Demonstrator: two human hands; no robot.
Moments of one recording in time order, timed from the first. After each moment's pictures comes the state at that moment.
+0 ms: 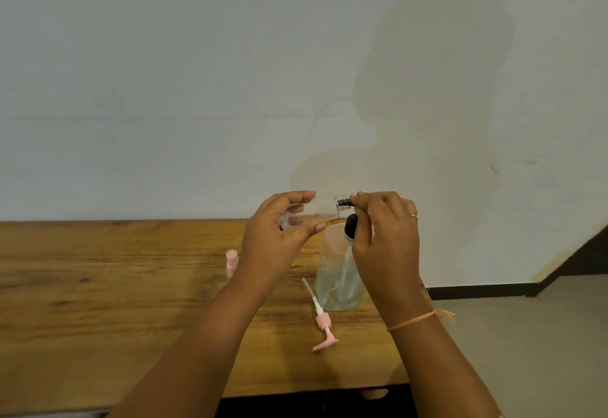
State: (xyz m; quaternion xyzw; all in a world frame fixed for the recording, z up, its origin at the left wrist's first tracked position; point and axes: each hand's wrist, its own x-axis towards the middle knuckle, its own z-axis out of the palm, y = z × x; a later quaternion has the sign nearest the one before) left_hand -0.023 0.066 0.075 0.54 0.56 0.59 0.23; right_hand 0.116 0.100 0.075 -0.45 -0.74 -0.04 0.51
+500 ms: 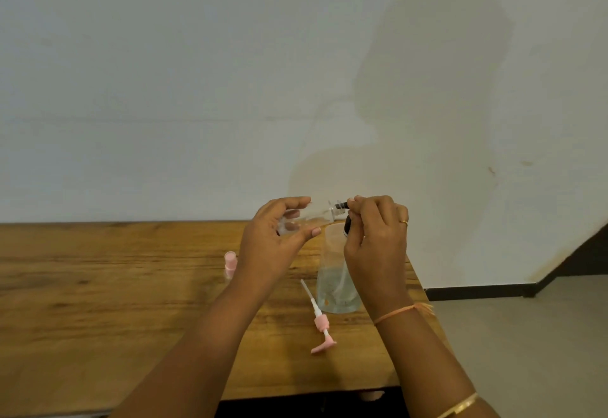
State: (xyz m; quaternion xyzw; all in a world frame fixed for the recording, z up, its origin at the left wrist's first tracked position) left_hand -0.023 0.066 0.071 0.53 0.57 0.58 0.24; right_hand 0.110 0.109 0.058 -0.46 -0.72 -0.06 0.52
